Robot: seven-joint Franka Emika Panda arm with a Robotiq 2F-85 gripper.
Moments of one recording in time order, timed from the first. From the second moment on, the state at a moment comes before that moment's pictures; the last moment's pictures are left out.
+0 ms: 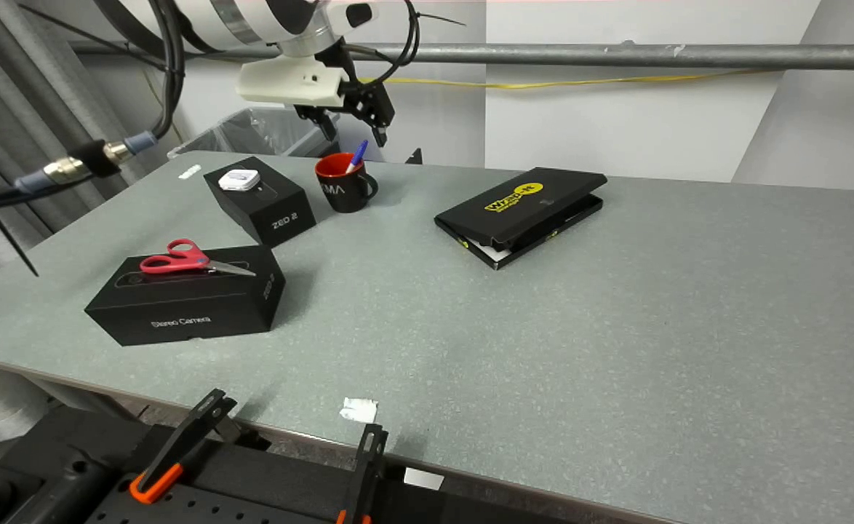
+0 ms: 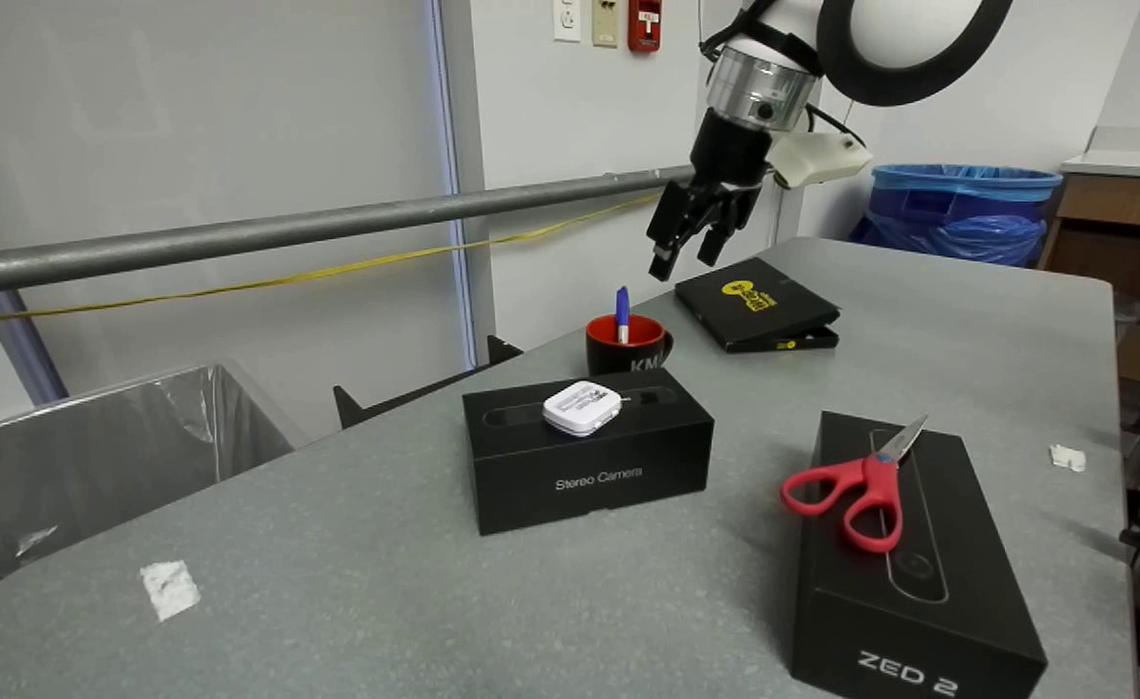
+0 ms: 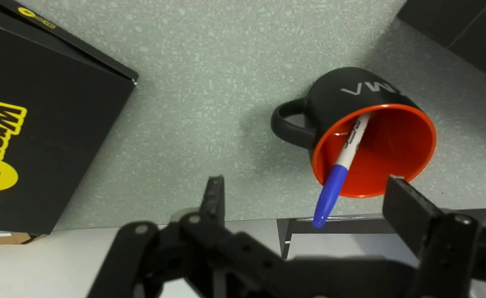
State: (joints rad) arm 0.12 0.35 -0.03 -2.21 -0.14 2.90 0.30
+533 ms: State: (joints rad) arm 0.15 0.39 -0.03 -2.18 -0.11 2.90 0.29
